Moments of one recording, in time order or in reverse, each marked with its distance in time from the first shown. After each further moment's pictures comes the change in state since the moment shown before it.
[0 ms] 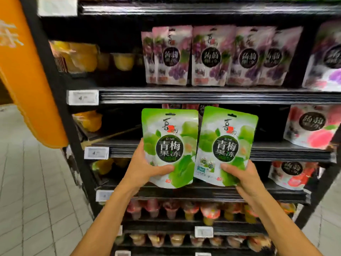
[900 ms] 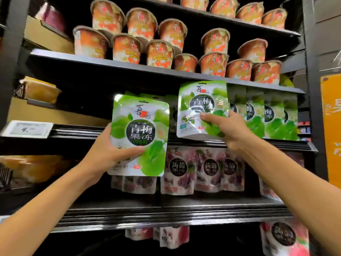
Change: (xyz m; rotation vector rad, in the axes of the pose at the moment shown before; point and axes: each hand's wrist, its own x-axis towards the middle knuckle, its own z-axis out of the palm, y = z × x) left_hand 0.212 0.223 -0.034 0.066 -0.033 0.514; right_hand 0.150 -0.360 0.116 -0.277 0.203 -0.459
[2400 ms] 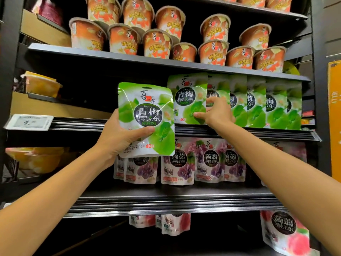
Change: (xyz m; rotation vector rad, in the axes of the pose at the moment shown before) left_hand 0.006 0.026 0.037 0.039 0.174 -0.041; right_hand 0.032 0.010 0.017 -0.727 0.201 -0.162
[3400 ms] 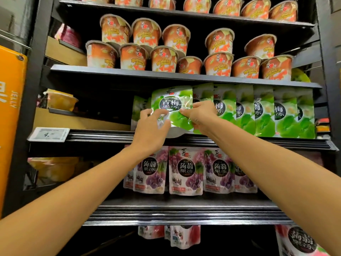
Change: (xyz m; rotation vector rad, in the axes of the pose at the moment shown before) left_hand 0.030 0.021 0.050 0.634 0.024 0.195; right_hand -0.011 -0.057 0.021 0.516 -0.210 0.132
